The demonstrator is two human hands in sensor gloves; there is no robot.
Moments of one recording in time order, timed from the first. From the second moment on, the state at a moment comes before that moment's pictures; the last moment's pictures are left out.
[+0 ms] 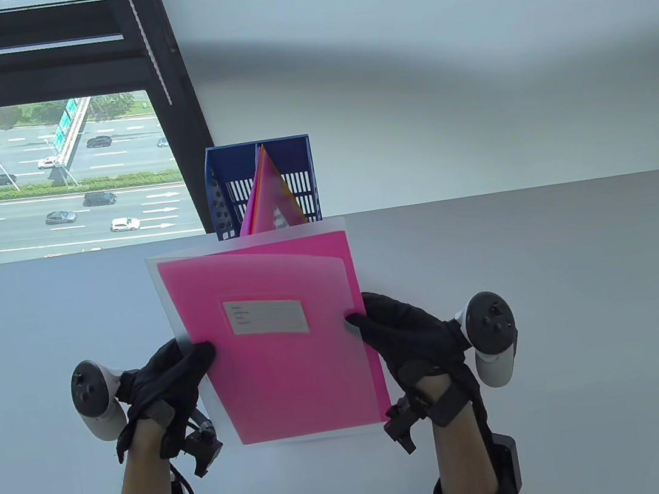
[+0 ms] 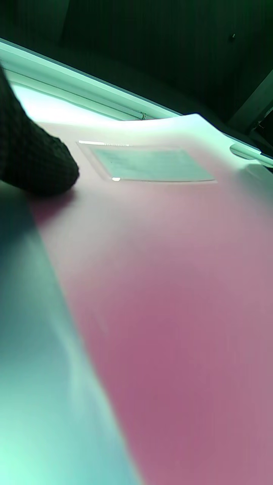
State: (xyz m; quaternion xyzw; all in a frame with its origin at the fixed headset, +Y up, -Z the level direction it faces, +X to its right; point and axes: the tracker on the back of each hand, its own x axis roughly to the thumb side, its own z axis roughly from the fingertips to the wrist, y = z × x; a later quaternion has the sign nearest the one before) left_hand -0.292 -0.641 -0.355 0.08 -0.30 0.65 0.69; right_hand 0.091 -0.597 -0.334 0.23 -0.07 0.72 0.65
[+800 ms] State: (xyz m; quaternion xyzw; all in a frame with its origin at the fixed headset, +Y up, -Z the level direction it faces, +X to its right) left_hand -0.300 -0.639 -0.354 0.09 -0.30 0.65 0.70; right_hand 0.111 -0.582 -0.311 0.11 -0.32 0.83 0.44
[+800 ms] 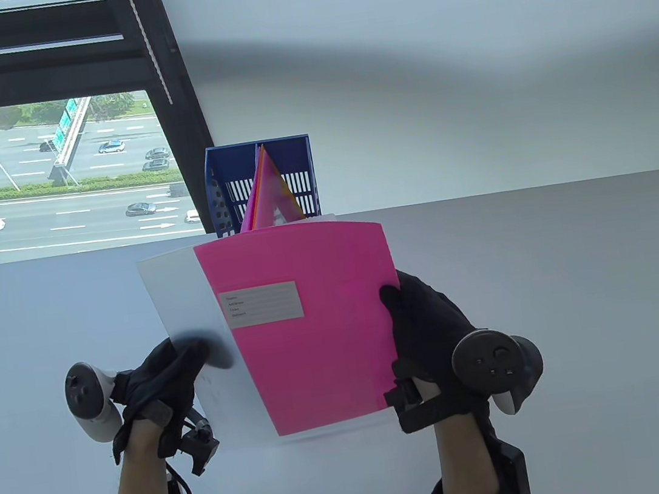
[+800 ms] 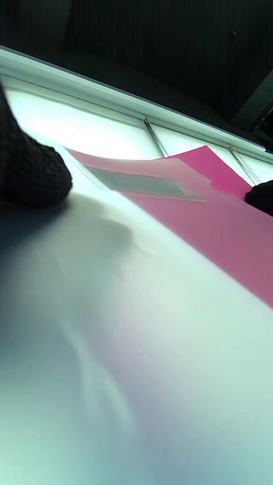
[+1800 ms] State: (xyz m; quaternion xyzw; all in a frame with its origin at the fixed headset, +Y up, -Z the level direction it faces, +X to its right) left_hand -0.326 -0.641 -0.355 0.09 -0.28 0.65 0.70; right_hand 0.237 -0.694 -0.349 -0.13 -0.21 0.83 0.50
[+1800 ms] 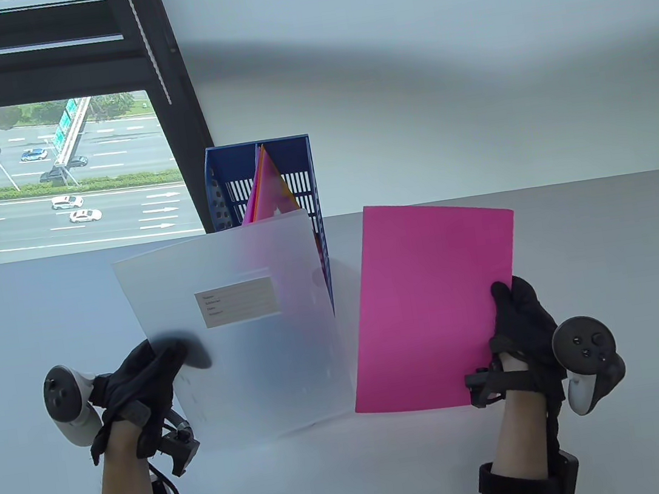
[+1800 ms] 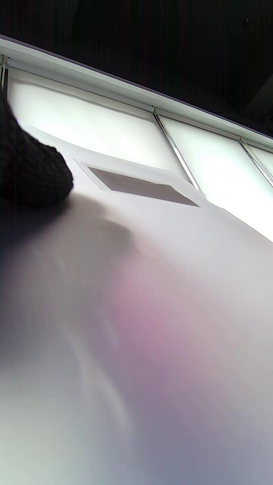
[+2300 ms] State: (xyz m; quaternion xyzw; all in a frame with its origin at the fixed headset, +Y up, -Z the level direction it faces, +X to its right) left_hand -0.330 -0.641 -0.355 0.10 -0.27 0.67 0.68; right_hand 0.179 -0.760 -0.385 -0.21 -0.06 0.92 0.32
